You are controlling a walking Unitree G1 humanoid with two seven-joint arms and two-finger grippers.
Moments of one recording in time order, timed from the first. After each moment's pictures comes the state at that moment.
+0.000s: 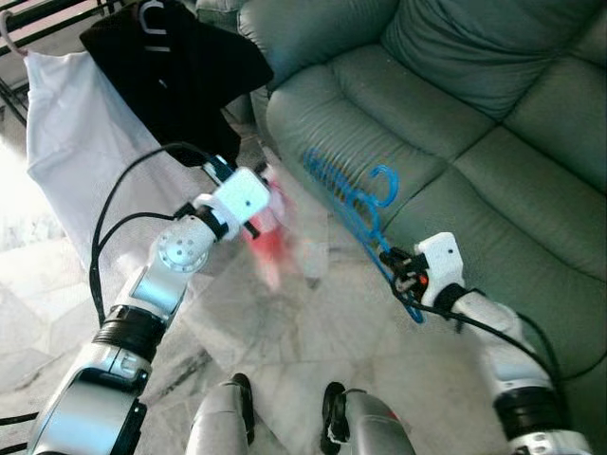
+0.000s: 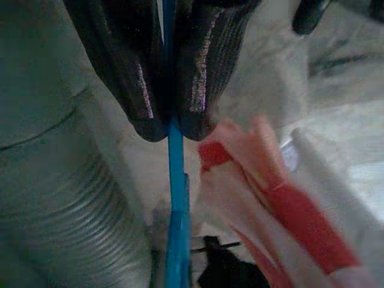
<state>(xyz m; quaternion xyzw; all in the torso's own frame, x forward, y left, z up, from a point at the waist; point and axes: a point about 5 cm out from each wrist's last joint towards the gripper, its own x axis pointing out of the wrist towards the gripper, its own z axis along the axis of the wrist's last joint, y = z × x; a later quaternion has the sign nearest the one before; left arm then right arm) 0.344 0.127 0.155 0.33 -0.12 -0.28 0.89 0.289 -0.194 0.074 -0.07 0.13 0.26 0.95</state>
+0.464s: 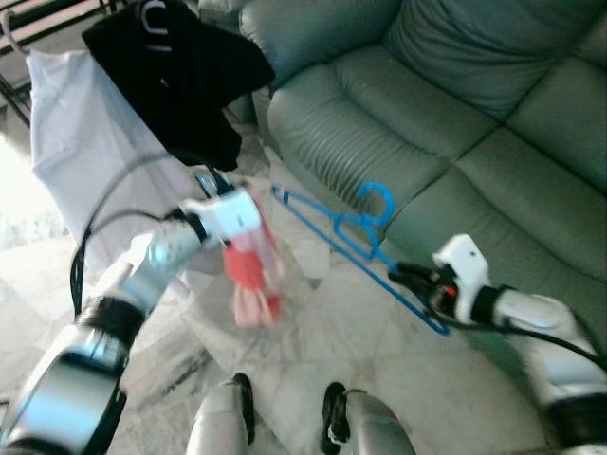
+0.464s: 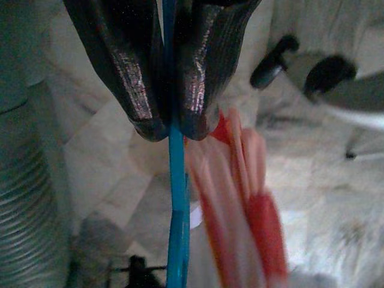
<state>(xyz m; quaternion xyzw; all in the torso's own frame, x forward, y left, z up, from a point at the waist) 0.362 0.162 0.141 0.48 -0.05 -0.21 0.85 0.267 -0.221 0.100 -0.11 0.17 0.40 0.90</state>
